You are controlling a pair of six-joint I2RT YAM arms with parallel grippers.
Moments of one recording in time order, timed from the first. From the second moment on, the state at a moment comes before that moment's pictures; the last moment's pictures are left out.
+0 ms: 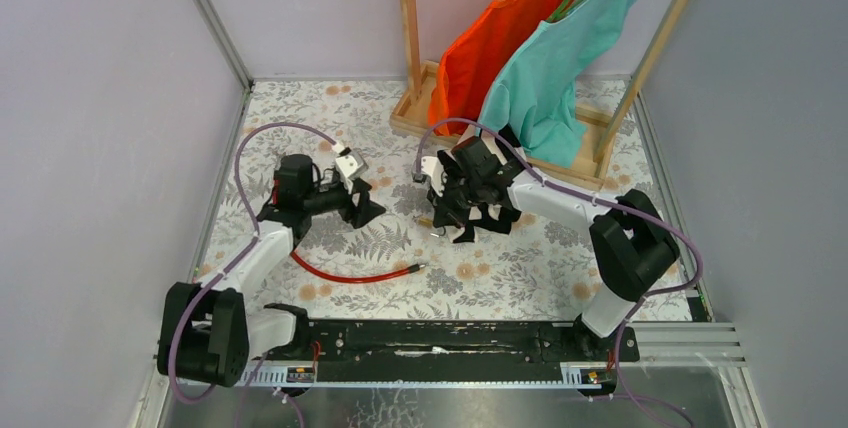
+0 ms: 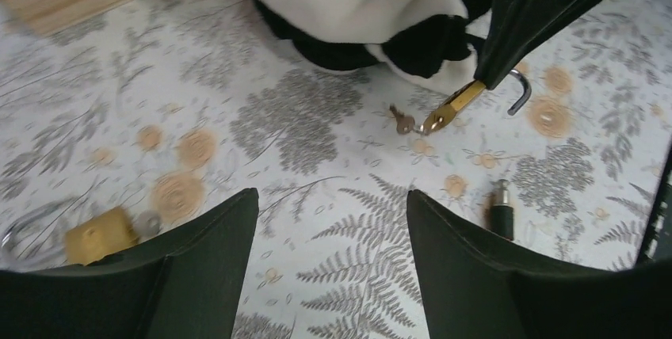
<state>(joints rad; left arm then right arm) -0.13 1.14 0.56 0.07 0.81 0.31 0.70 1.69 1.13 -0.38 -0.54 -0.38</state>
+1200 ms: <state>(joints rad) -0.42 1.44 0.76 -0.05 1.15 0.49 0.69 1.58 1.18 -0.52 -0.76 -0.46</state>
